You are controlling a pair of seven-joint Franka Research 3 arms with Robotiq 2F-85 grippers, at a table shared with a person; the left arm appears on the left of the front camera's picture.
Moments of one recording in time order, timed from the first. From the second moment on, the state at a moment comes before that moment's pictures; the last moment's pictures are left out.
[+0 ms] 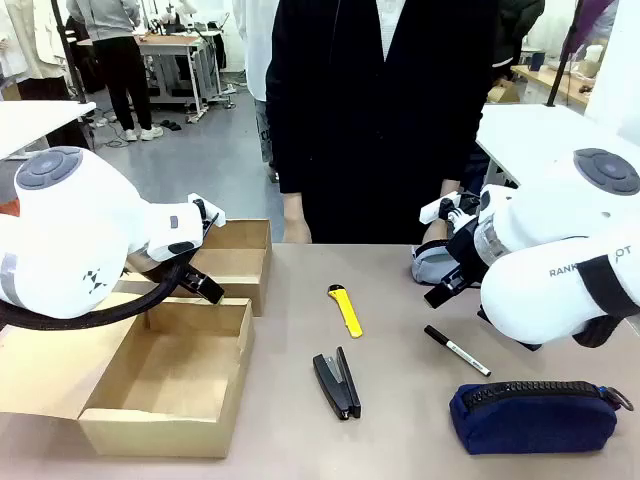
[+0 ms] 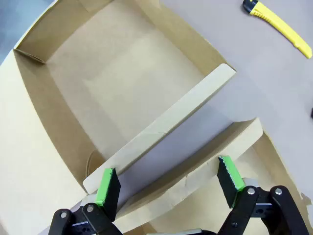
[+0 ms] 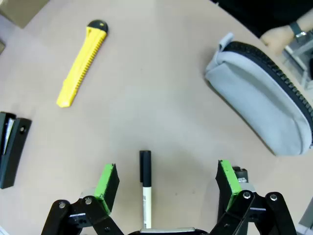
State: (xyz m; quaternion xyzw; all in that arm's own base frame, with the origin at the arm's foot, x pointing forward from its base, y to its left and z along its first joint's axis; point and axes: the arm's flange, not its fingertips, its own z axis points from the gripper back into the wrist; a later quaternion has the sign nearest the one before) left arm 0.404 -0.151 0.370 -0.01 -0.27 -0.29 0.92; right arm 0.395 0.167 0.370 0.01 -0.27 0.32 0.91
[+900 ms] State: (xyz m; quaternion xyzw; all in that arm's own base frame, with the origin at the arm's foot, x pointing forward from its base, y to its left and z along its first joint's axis) left arm 0.404 -0.151 0.370 -0.01 -0.27 -0.29 0.92; right arm 0.395 0.168 0.370 0.01 -0.27 0.32 0.91
